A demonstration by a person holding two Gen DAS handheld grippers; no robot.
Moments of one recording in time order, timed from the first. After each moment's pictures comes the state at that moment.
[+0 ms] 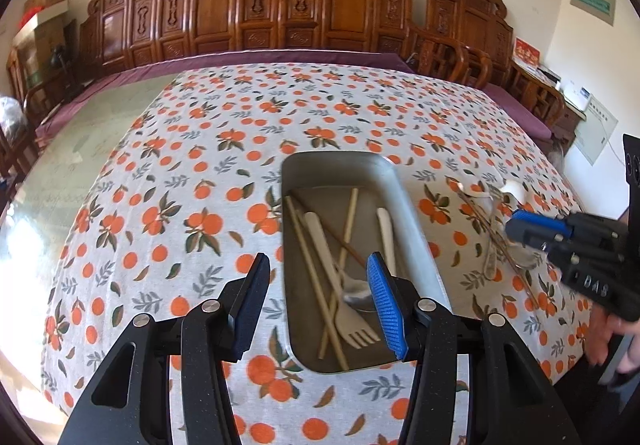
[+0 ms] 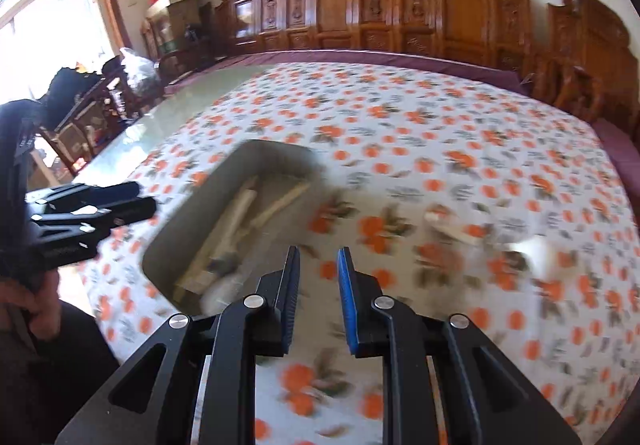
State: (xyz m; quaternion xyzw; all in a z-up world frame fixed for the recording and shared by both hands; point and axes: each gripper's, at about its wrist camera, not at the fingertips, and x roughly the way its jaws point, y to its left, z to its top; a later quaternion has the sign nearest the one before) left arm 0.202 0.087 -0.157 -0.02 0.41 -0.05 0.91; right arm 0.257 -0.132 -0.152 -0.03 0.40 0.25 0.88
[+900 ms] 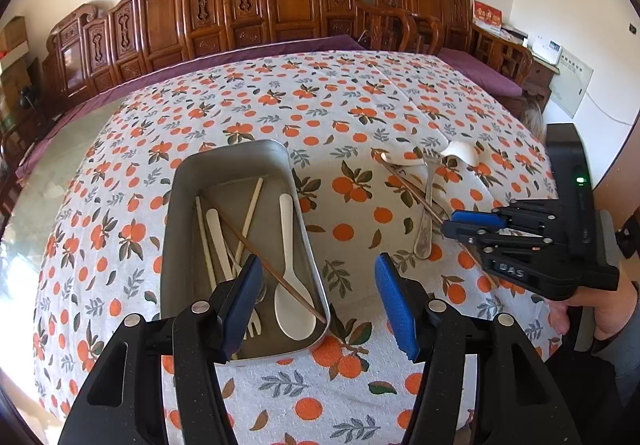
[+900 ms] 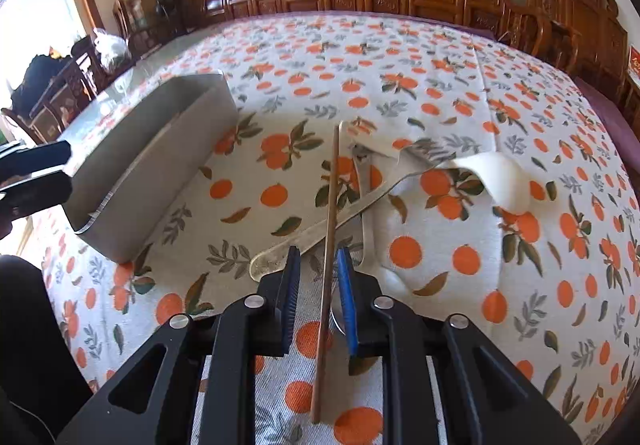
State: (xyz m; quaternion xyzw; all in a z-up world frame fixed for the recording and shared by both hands) left arm 0.191 -0.010 -0.163 0.04 0.43 -0.10 0.90; right arm 0.272 -0.187 -0.231 -0.05 0.47 0.22 0.86
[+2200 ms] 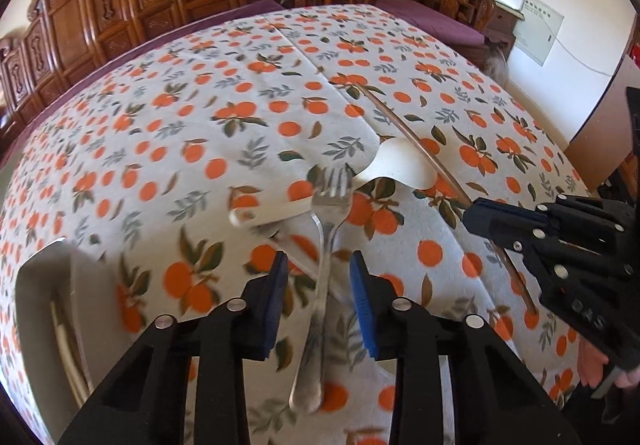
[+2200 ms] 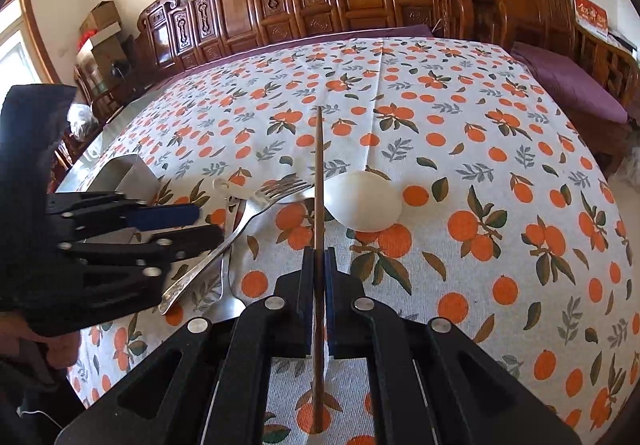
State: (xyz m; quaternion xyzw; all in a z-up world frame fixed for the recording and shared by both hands) left arm 0.313 -0.156 -0.219 0.10 0.48 -0.18 0.85; right arm 0.300 -0.298 -0.216 0.05 0.43 0.16 0.88
